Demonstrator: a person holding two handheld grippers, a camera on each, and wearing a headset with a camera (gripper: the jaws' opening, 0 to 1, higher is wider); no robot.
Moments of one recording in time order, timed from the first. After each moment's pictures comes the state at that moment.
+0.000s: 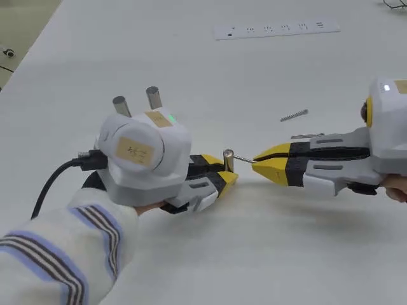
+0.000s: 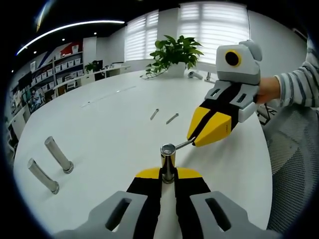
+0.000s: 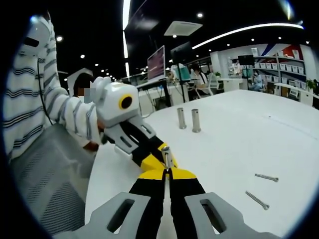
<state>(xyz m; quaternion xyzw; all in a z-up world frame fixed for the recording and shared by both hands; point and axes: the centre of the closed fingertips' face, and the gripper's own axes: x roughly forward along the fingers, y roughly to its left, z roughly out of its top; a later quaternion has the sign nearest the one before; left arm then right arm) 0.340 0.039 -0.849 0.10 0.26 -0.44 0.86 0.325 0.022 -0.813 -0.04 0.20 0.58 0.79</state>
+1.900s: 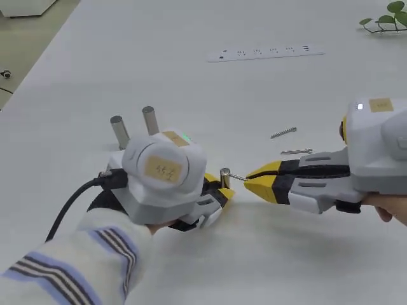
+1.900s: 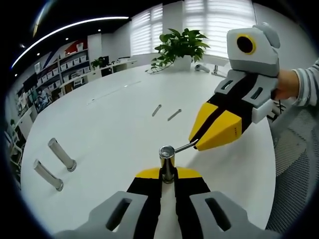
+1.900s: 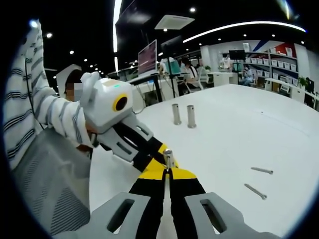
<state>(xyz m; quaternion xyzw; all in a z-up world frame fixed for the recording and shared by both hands) 0.336 0.032 -0.852 0.13 0.28 -0.40 0.86 0.317 0.022 -0.810 -0.05 0.23 0.53 0.81</state>
